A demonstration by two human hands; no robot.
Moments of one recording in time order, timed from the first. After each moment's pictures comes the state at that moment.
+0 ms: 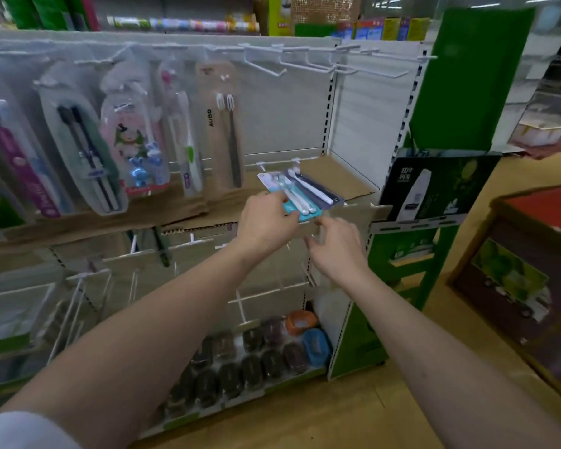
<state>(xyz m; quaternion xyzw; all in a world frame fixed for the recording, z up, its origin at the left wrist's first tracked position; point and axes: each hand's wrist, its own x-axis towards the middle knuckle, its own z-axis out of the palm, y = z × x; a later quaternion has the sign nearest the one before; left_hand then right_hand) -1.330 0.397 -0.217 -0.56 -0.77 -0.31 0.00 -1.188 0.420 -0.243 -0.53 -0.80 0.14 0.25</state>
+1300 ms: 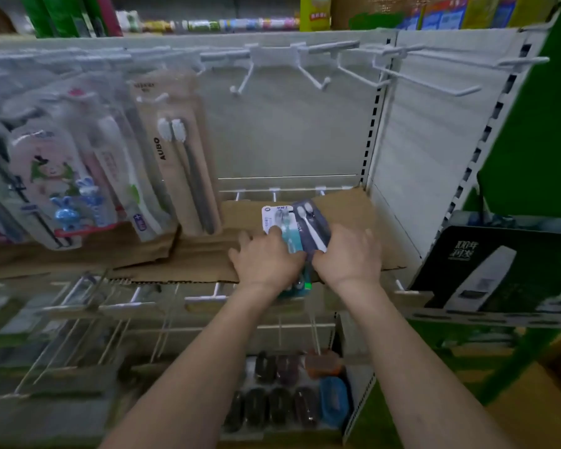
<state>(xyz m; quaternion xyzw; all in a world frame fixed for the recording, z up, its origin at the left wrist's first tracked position) -1.318 0.540 -0.236 -0.36 -0.92 -0.18 -0.03 -1.218 0.614 -0.229 -0.48 -0.85 0.10 0.19</state>
